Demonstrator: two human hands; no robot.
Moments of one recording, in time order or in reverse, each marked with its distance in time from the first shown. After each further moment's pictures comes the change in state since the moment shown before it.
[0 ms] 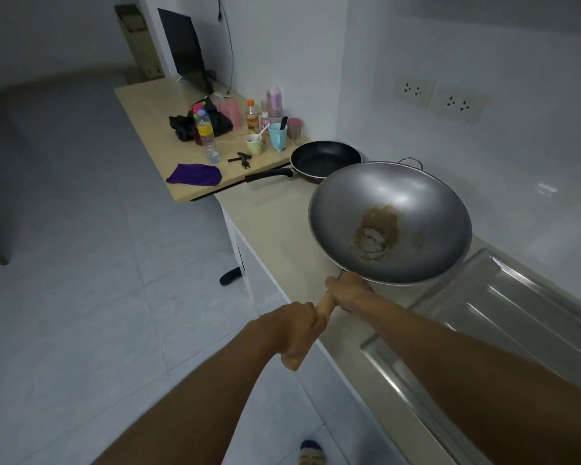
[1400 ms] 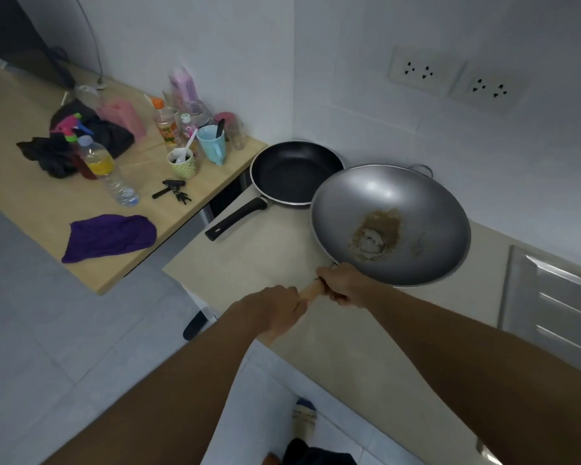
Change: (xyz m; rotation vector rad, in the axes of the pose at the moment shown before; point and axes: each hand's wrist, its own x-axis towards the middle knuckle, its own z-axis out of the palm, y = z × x) left_hand 0.229 -0.263 -0.166 0.002 -0.078 0.220; right_hand 0.261 -0.162 0.017 0.474 0.020 0.358
